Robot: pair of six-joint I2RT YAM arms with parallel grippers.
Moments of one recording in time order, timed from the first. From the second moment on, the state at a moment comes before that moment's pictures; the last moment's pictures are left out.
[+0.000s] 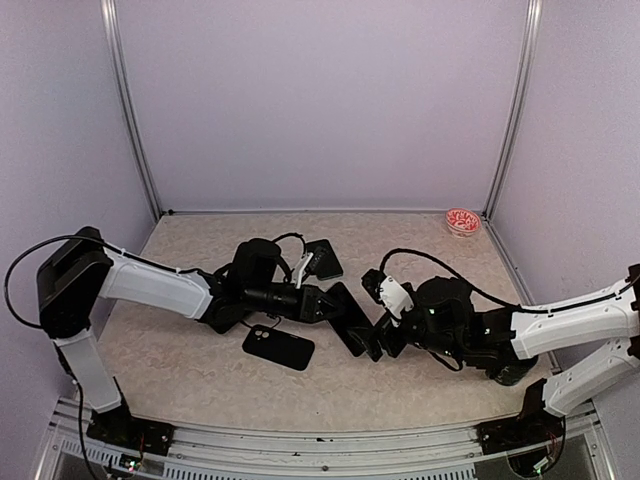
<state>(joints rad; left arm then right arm) -0.87 1.79 0.95 0.41 0.53 -0.60 1.10 1.30 0.59 0.27 0.29 -0.01</state>
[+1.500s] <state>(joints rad) -0.82 1.51 0.66 0.93 0.36 -0.69 0.72 1.32 0.56 0.64 -0.51 0.49</state>
